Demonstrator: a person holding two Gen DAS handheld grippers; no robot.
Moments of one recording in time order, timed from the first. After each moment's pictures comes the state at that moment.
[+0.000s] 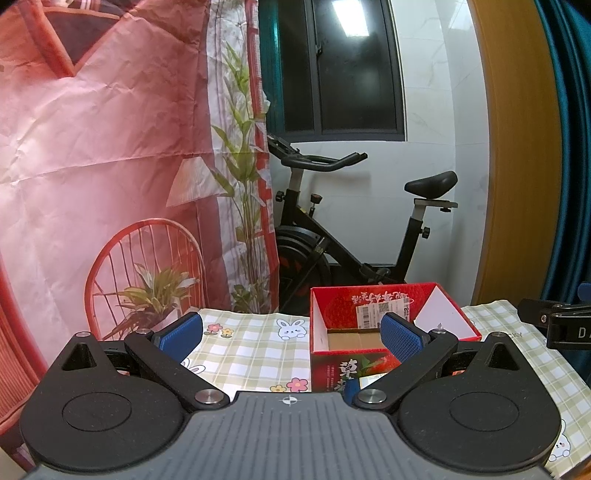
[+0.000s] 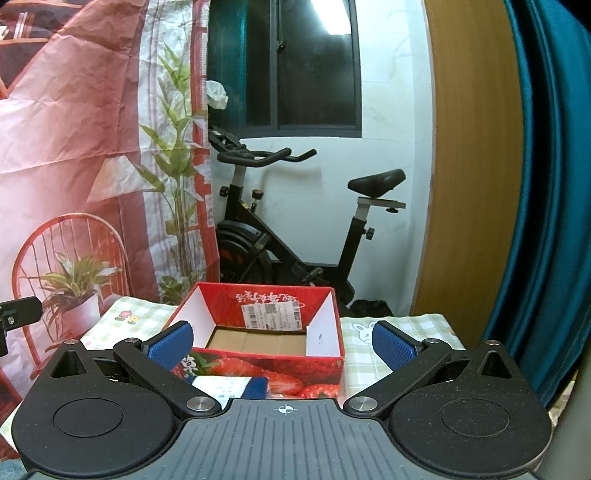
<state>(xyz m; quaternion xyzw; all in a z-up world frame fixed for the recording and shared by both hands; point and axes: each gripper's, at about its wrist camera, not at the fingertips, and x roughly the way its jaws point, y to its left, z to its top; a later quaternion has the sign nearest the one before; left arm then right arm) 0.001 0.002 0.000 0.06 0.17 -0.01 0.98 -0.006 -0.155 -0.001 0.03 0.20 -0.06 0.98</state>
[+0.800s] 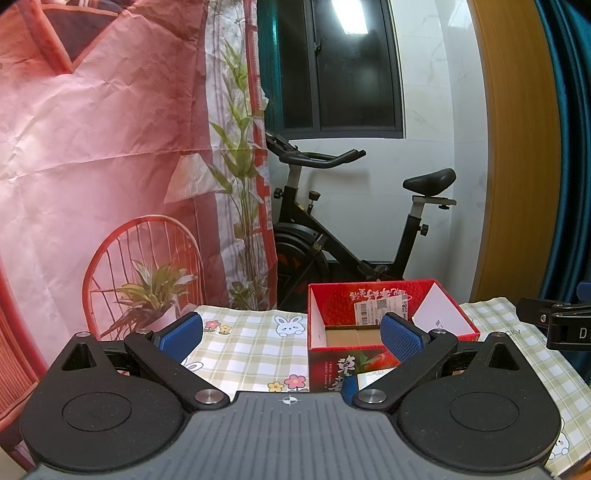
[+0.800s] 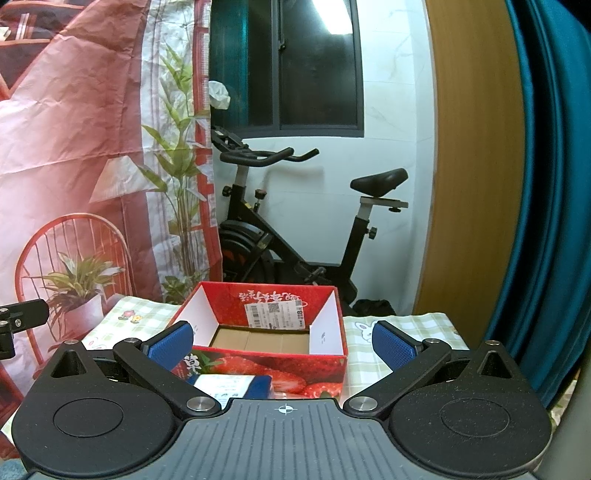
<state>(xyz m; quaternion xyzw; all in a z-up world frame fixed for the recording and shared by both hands) 0.000 0.001 -0.002 0.06 0.18 -0.01 0.98 -0.008 -0.156 0.000 0.03 0.20 -0.06 0.98</state>
